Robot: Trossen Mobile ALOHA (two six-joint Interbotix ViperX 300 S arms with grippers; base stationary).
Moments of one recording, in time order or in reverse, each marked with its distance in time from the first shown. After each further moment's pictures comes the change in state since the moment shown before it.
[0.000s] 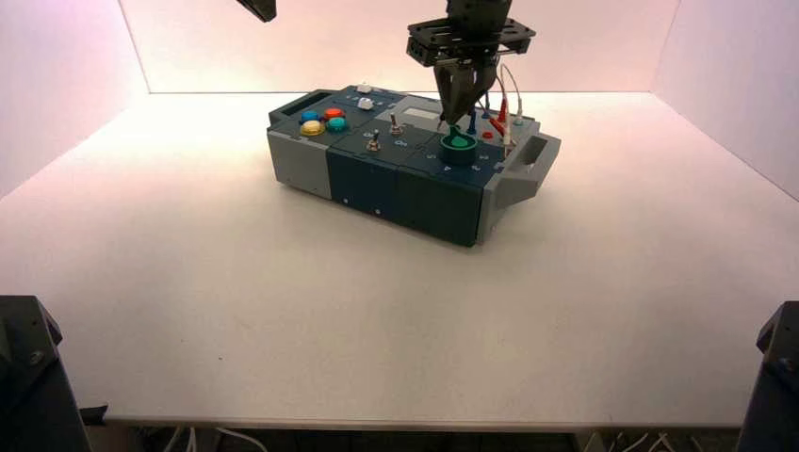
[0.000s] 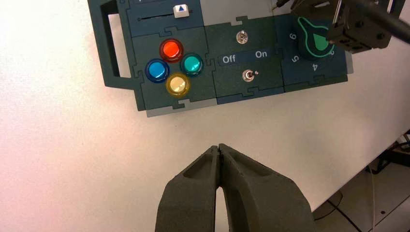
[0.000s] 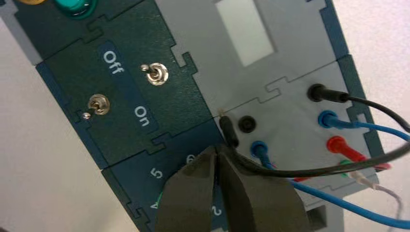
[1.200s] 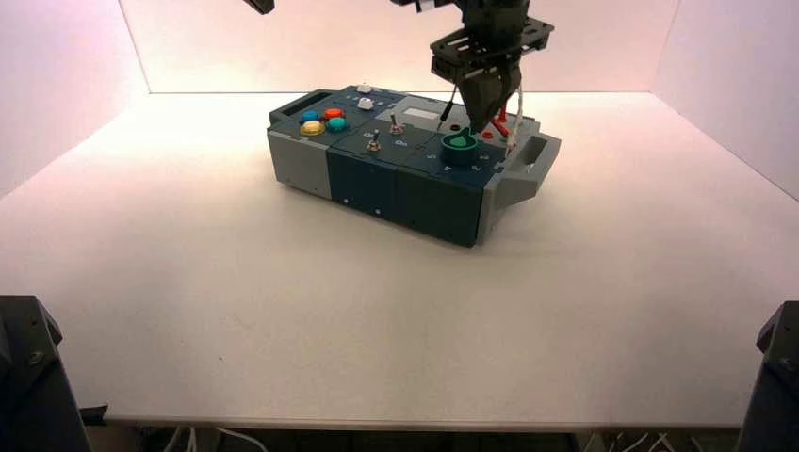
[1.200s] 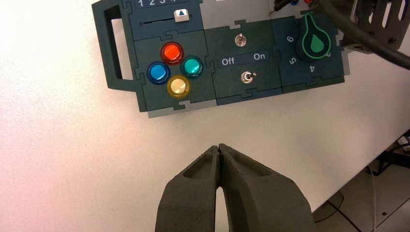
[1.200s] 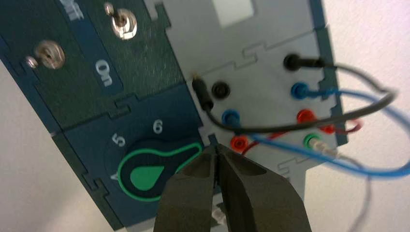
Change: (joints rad) left arm 0.000 -0.023 0.003 0.000 0.000 0.003; right arm 0.003 -0.041 0.074 -0.158 0.023 0.000
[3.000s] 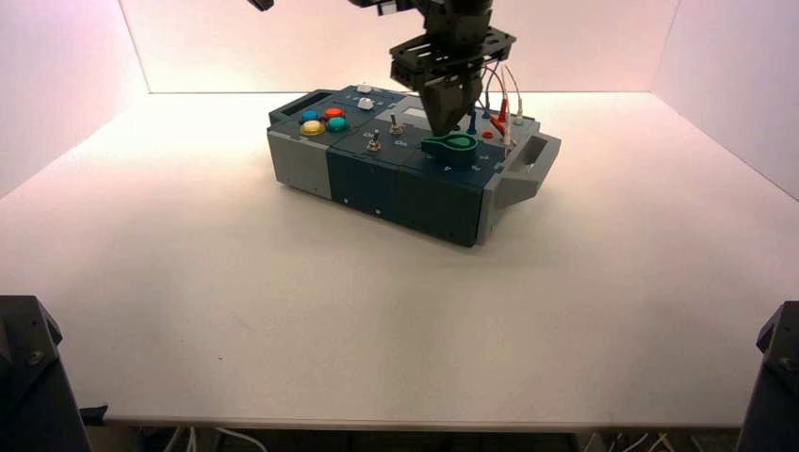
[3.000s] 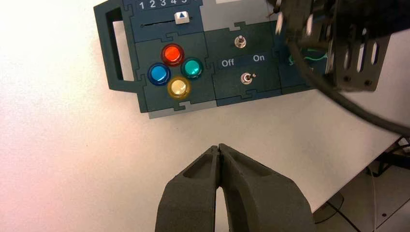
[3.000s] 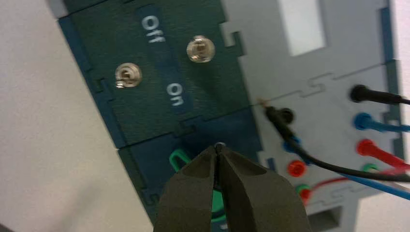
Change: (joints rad) left arm 0.000 -0.008 0.000 0.000 0.000 -0.002; right arm 0.098 0.032 -0.028 0.072 -0.037 0.002
